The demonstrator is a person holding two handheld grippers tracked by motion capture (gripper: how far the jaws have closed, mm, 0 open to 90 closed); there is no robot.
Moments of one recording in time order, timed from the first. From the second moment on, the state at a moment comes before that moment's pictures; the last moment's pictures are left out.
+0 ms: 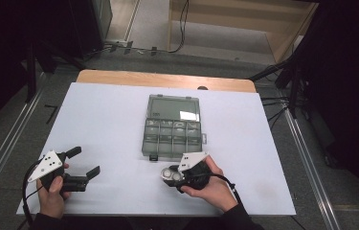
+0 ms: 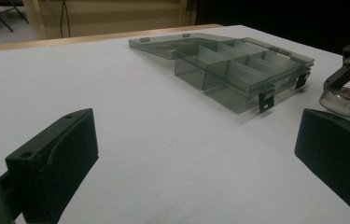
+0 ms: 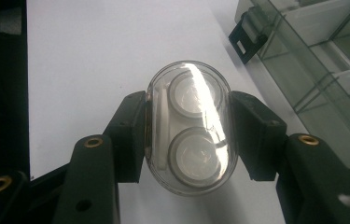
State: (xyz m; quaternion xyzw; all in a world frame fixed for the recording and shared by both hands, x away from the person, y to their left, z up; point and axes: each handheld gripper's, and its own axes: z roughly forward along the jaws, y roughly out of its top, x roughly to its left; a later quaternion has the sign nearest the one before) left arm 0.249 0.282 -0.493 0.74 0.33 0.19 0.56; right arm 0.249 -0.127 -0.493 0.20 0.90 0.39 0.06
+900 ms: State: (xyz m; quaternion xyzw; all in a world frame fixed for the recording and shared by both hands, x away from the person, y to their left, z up) left arm 0.250 0.280 -0.494 0.74 0.33 0.19 0.56; right arm 0.254 -0.144 -0.475 0.23 0.88 0.41 0.06
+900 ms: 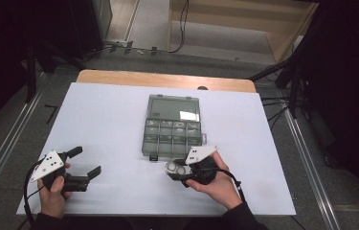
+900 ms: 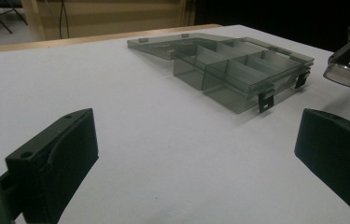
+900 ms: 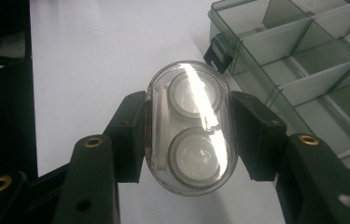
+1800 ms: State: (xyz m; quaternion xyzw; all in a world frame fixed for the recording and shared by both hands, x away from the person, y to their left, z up) left arm 0.250 0.280 -0.494 0.74 0.33 0.19 0.56; right arm 0.273 -0.160 -0.451 0.26 0.86 0.42 0.07
